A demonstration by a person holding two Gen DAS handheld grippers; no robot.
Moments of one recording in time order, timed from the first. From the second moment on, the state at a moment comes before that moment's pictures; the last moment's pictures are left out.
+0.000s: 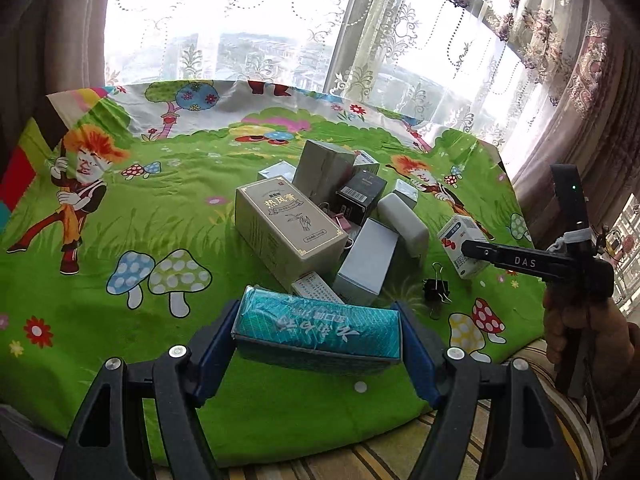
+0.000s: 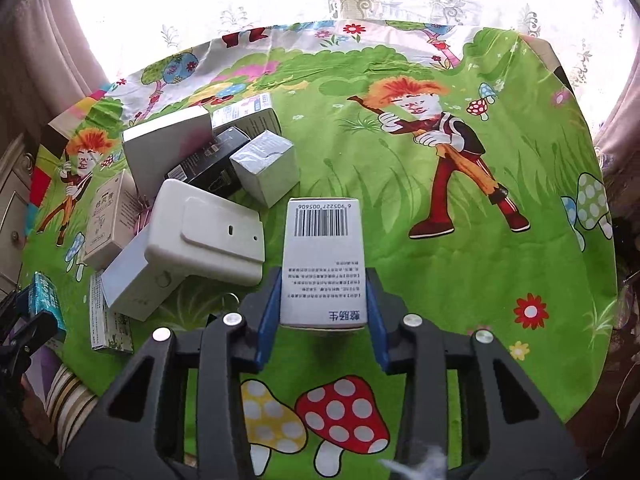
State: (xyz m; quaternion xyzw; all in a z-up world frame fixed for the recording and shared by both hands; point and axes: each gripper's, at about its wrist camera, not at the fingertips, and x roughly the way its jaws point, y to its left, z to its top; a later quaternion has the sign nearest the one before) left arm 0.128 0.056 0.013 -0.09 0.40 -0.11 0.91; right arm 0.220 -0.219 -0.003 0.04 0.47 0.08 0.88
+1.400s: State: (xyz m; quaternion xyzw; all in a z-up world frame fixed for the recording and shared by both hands) left arm -0.104 0.298 -0.026 -0.33 0.39 0.25 0.82; right arm -0.004 0.119 0.033 -0.17 0.43 0.49 0.74
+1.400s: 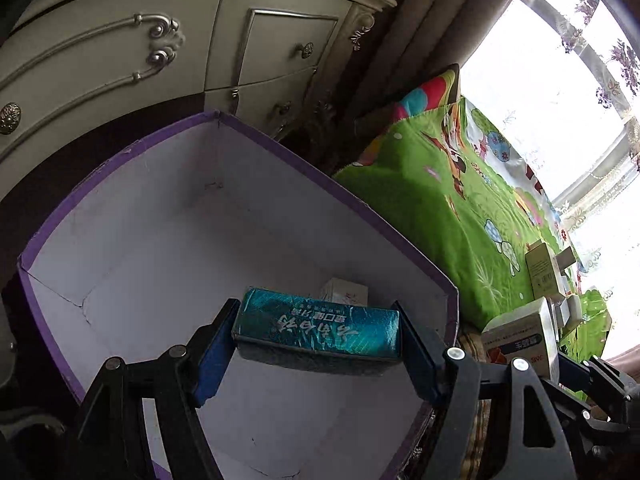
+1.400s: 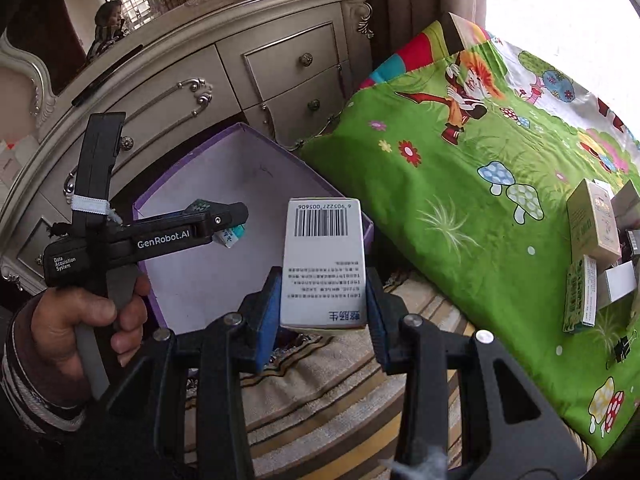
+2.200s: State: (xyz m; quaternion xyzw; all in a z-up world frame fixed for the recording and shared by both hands) left arm -0.053 0.267 -0.079 -0.29 0.55 0.21 0.76; right arm 0.033 0.128 -0.009 -0.21 0.51 0.40 0.73
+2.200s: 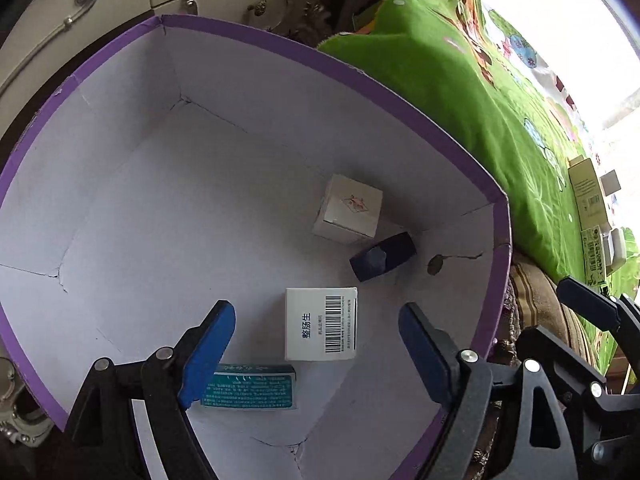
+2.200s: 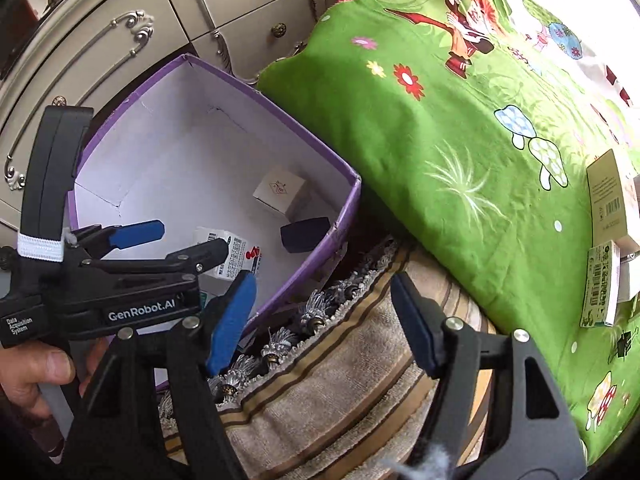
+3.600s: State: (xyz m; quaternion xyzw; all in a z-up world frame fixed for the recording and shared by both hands) left arm 0.072 0.082 0.034 -0.09 0.46 0.03 0.88; right arm 0.135 -0.166 0.040 0.00 0.41 0.13 0.90
